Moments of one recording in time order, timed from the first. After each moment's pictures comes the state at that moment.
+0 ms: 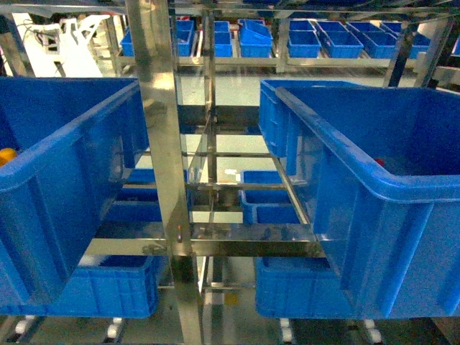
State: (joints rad) left arm 0.35 1.40 1.03 0.27 0.27 0.01; right arm 0.06 1.16 0.71 0.01 0.06 -0.10
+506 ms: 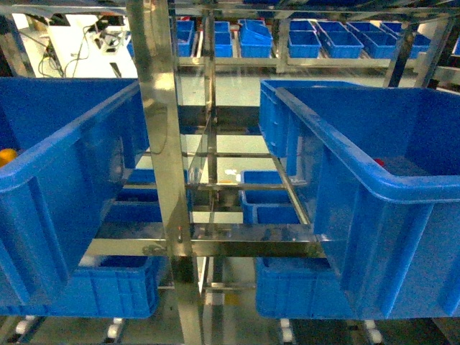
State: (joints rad) left arm 0.14 0.97 0.32 0.65 0.14 0.00; right arm 0.00 0.88 0.19 0.68 0.00 -0.01
